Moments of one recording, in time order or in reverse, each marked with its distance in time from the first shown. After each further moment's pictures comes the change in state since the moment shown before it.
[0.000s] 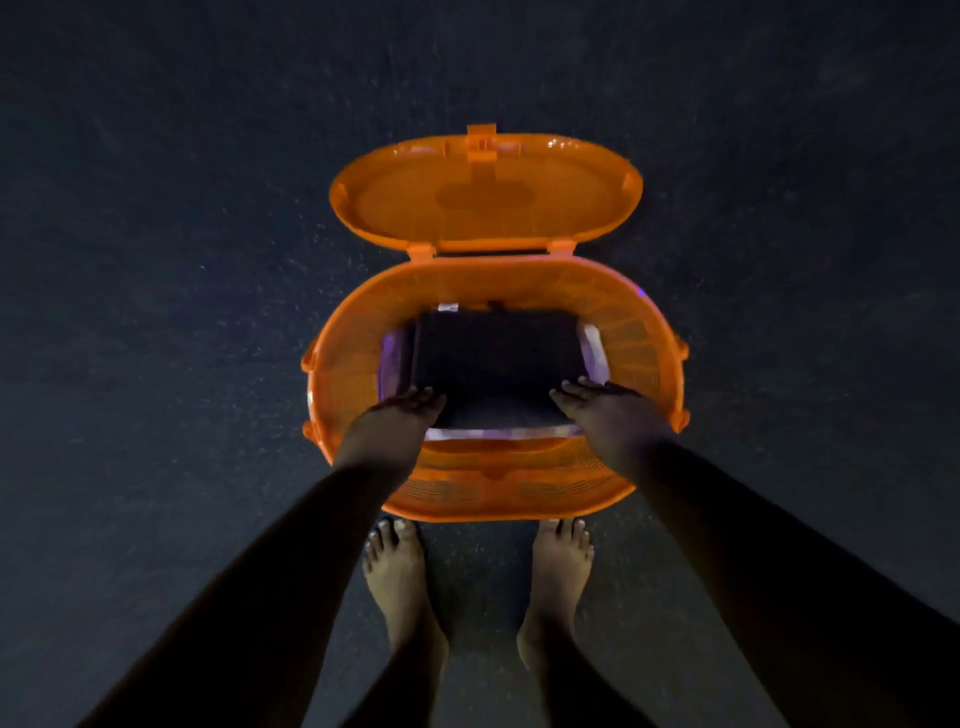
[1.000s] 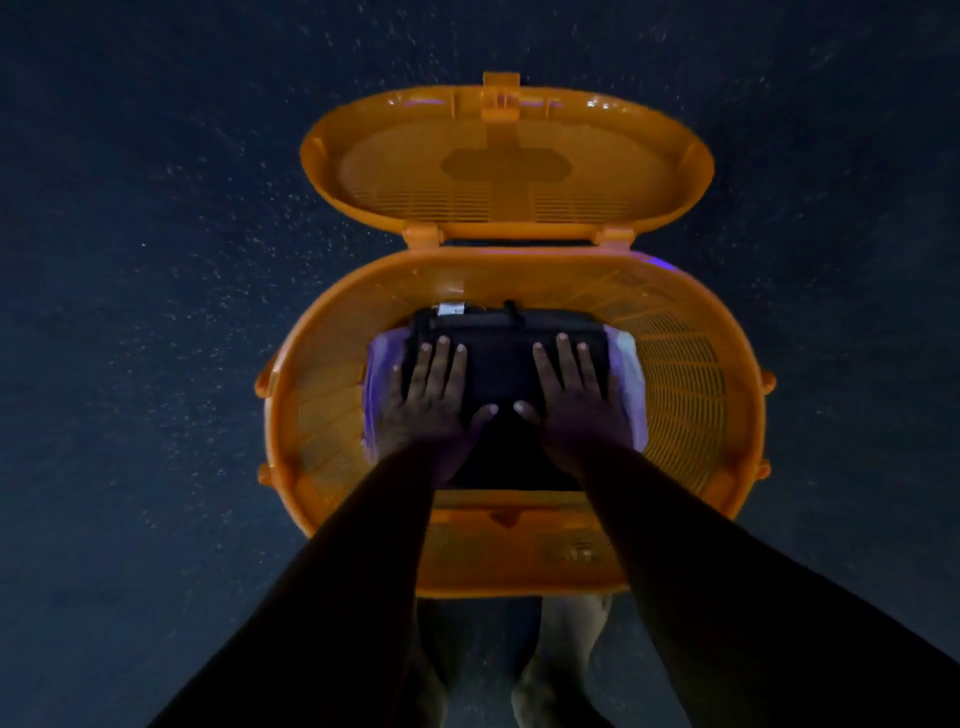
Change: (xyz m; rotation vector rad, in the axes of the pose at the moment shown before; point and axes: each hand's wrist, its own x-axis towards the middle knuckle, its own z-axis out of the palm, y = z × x) left_hand 0.090 0.066 -0.143 -0.005 0.146 0.140; right_hand 0.116 -0.032 0.071 0.309 0.141 0.336
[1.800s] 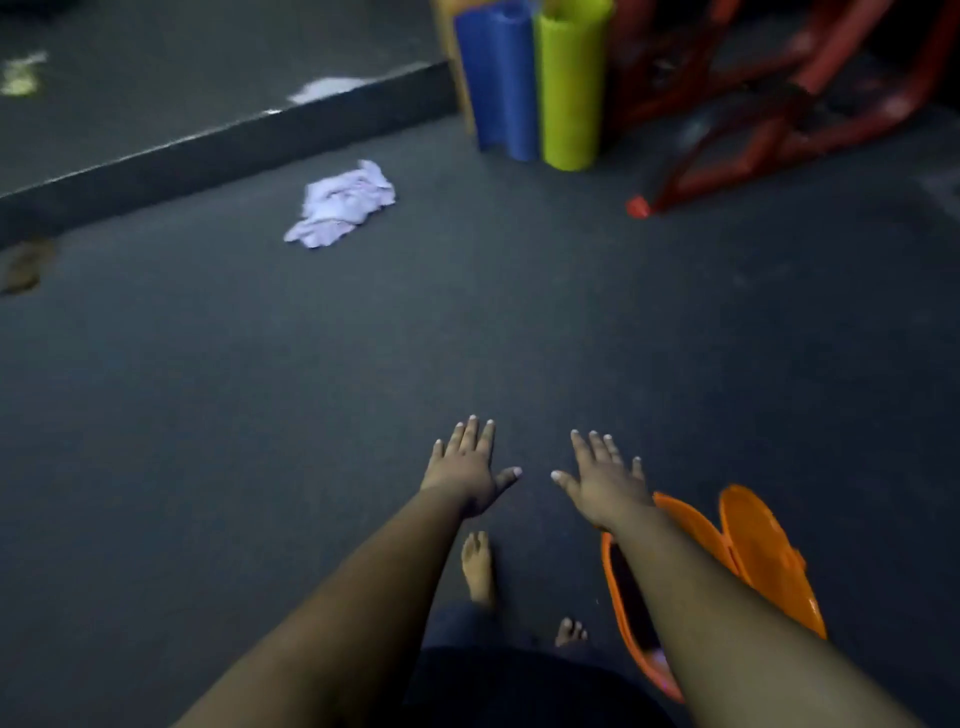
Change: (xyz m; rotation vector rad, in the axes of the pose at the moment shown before) left_hand -0.751 0.055 -0.373 -0.782 0.258 -1.110; right_hand -0.566 -0.322 -0.421 -0.695 -0.182 -1.101
